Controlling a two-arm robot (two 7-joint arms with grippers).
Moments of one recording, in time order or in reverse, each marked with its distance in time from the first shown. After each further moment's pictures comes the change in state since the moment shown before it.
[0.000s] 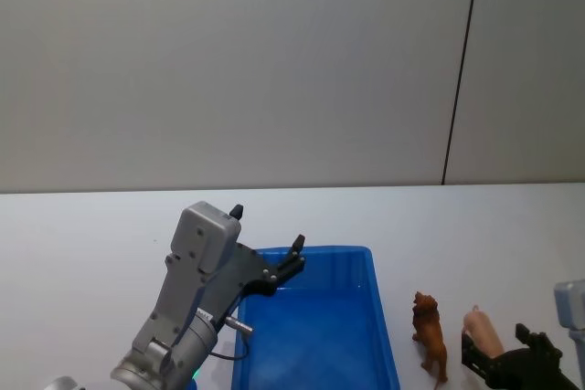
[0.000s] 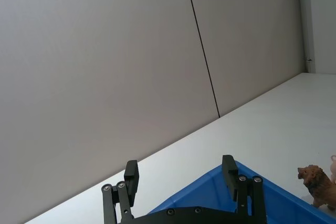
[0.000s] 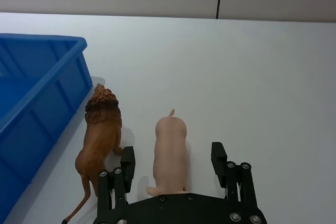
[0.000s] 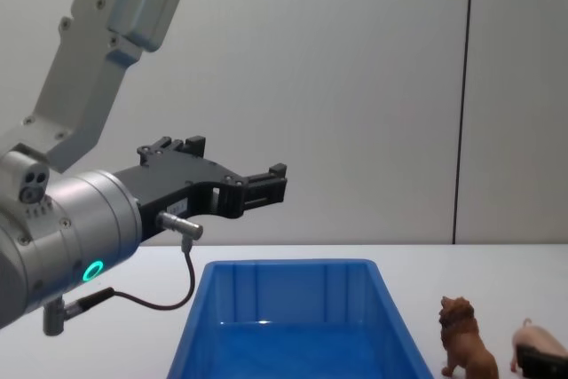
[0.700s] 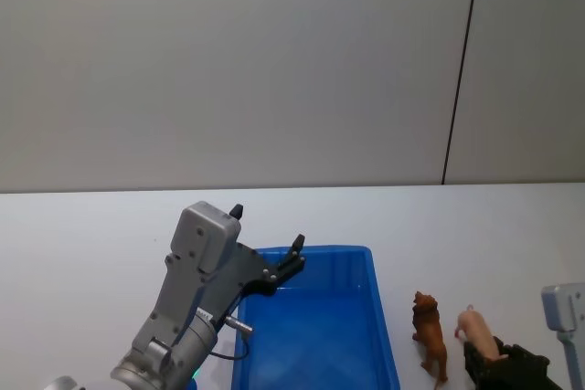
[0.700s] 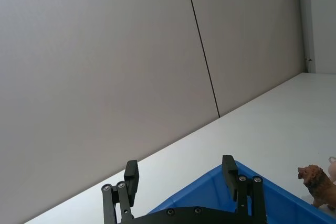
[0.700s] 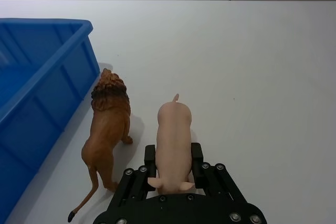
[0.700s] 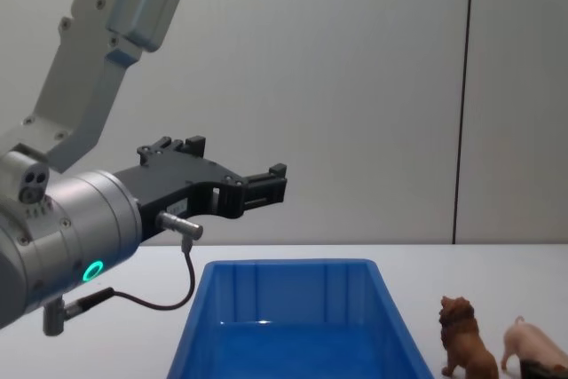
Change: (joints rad) left arm 0.000 0.000 0.000 0.000 0.000 0.000 0.000; right arm 0.021 -0.015 -0.002 0.038 0.011 0.039 0.040
